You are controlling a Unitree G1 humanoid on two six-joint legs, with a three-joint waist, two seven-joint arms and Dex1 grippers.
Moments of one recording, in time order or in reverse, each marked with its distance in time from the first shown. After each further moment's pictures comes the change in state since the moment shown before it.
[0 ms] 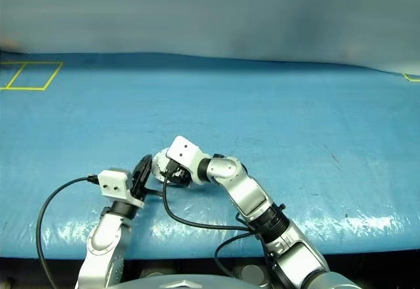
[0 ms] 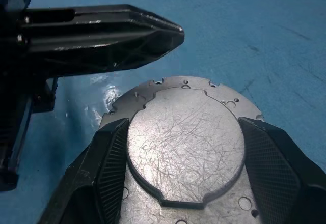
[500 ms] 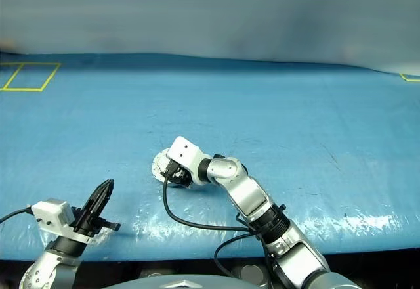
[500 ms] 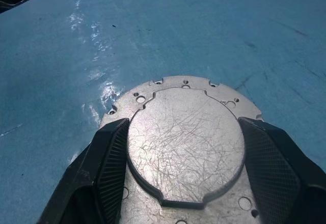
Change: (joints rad) left arm 0.298 0.205 0.205 -0.100 -0.359 -0.017 -0.308; right arm 0.004 -0.006 -0.001 -0.008 -0.004 0.009 -0.002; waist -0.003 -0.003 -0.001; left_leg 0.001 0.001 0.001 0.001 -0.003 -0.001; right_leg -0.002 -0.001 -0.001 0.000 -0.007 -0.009
